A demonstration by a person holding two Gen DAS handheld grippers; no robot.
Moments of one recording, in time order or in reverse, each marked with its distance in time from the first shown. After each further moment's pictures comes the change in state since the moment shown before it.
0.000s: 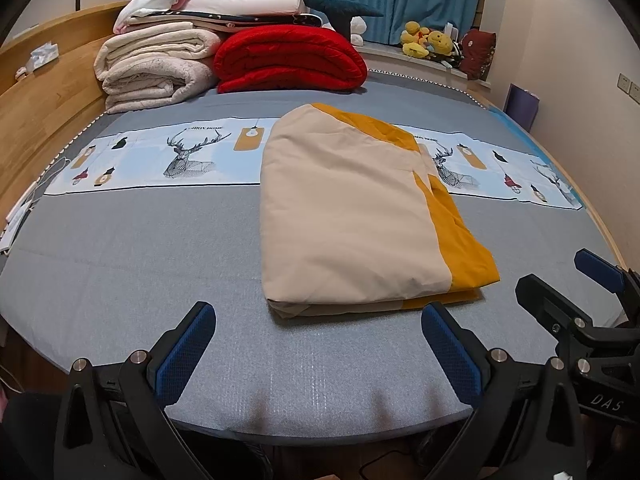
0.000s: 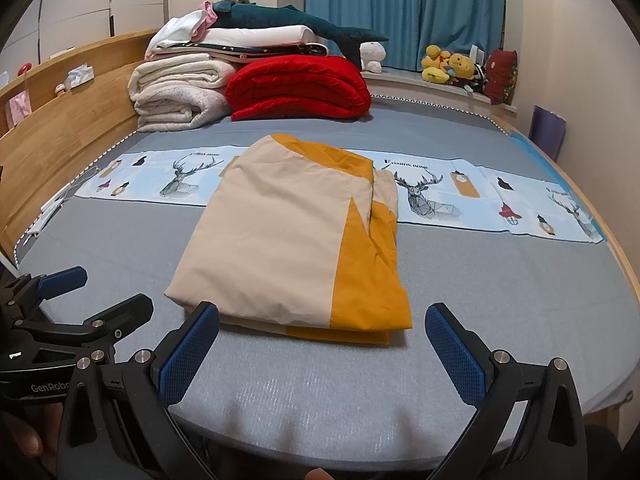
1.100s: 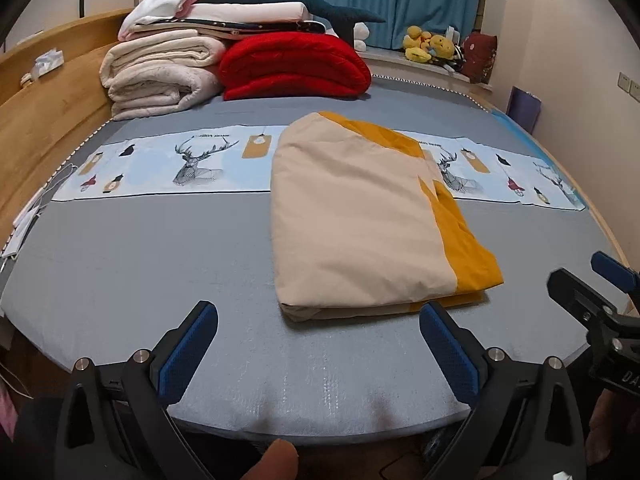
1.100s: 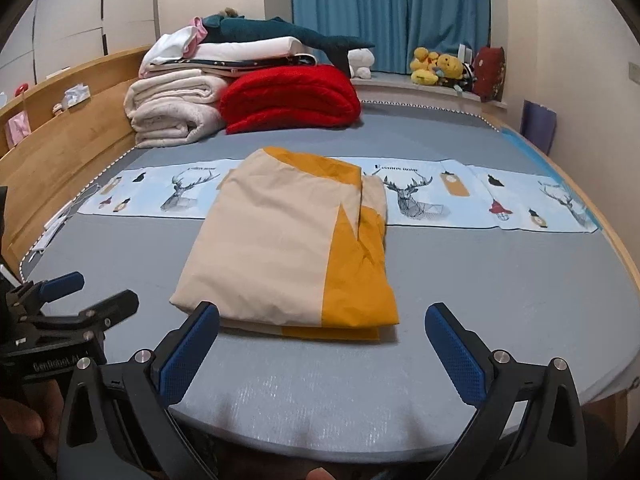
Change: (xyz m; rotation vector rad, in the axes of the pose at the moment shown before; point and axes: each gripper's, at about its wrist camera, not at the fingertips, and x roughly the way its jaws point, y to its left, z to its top) left arm -0.007 0.005 0.004 0.008 -0.017 0.017; right arm -0.025 -0.015 -0.001 0.048 -0.030 0.004
